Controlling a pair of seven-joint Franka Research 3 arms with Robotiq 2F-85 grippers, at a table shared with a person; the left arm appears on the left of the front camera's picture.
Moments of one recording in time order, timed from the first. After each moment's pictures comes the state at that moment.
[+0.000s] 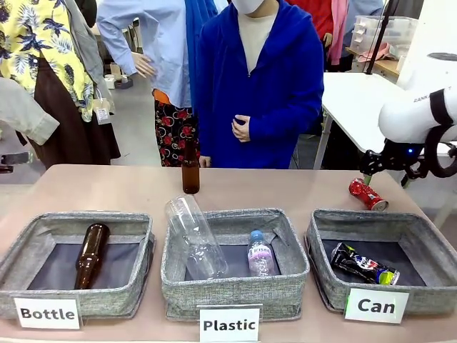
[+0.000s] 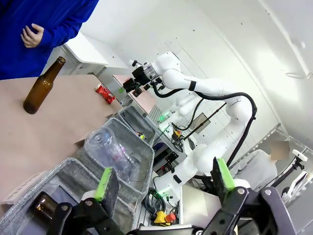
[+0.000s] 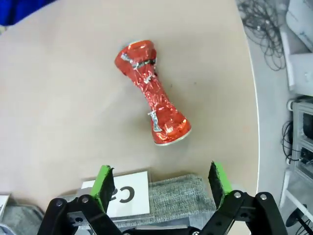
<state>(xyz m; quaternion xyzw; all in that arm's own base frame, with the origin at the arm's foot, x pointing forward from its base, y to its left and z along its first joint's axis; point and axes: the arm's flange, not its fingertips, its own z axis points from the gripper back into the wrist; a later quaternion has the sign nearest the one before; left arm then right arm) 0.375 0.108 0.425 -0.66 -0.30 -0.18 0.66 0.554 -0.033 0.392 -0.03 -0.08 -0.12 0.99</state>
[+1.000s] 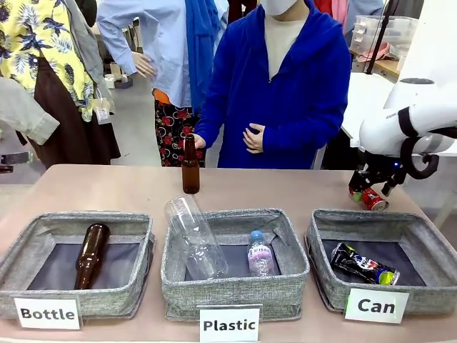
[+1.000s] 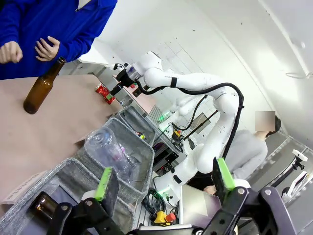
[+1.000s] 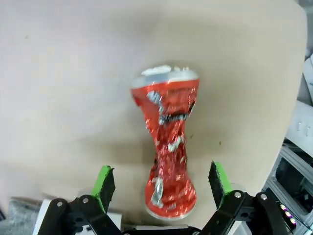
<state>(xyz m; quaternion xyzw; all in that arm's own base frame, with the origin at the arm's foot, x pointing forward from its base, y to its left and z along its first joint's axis) 0.375 0.108 0.425 -0.66 -0.30 -0.18 0.66 0.609 -0.043 0.315 -0.03 -0.02 0.06 1.00</state>
